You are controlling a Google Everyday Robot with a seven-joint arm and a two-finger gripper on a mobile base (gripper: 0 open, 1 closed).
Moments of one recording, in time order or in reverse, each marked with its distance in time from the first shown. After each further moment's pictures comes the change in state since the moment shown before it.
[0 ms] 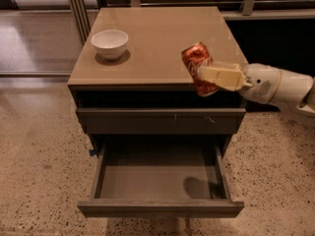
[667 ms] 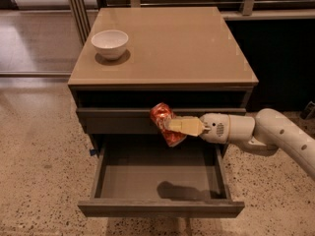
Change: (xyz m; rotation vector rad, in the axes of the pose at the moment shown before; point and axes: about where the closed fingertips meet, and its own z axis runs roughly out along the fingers) arm 0.174 -0.012 0.048 -0.084 0.167 0.373
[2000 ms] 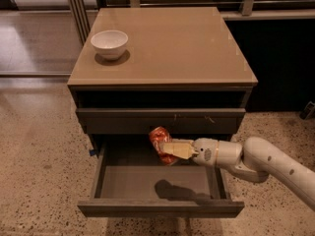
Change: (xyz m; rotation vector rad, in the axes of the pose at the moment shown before) arm 0.080 -0.064 0.010 0.180 -0.005 0.027
